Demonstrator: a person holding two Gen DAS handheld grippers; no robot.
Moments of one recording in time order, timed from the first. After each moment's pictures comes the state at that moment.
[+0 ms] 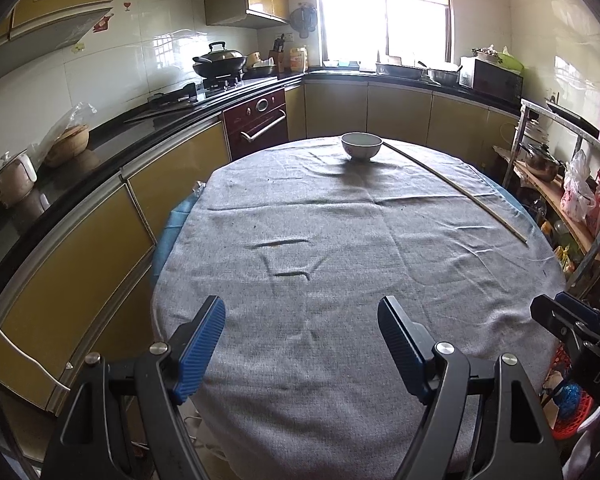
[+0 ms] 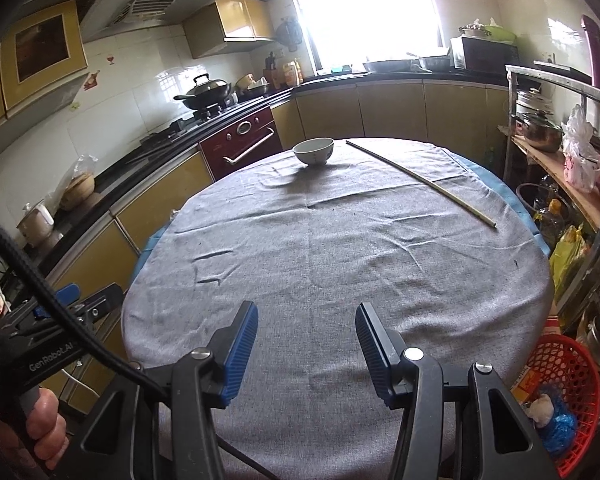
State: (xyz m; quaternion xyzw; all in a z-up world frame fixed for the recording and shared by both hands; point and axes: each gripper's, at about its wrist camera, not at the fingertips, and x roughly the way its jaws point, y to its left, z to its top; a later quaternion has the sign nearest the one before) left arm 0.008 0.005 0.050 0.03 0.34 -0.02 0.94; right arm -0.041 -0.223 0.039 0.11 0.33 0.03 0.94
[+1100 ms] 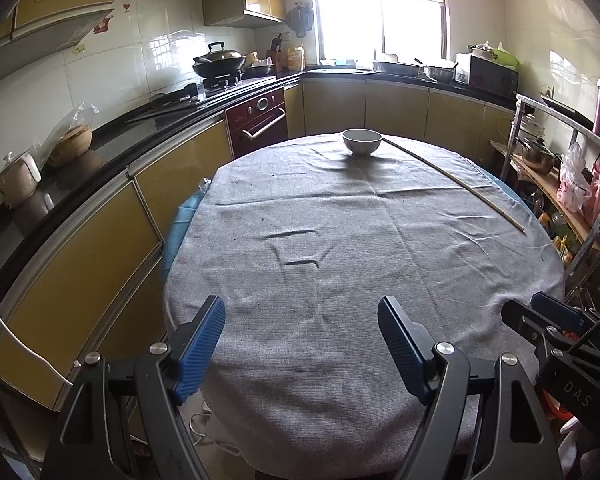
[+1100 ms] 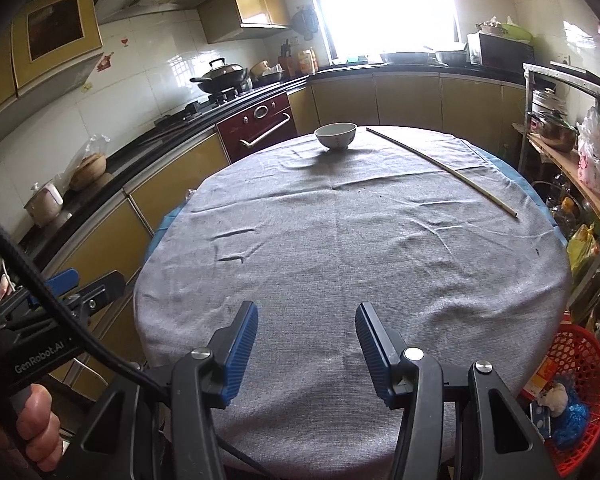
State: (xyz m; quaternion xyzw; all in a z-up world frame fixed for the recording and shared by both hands) left arm -0.014 0.018 0.051 0.04 0.34 -0.03 0.94; right arm -0.049 -0.188 0.029 0.10 0.34 0.05 0.93
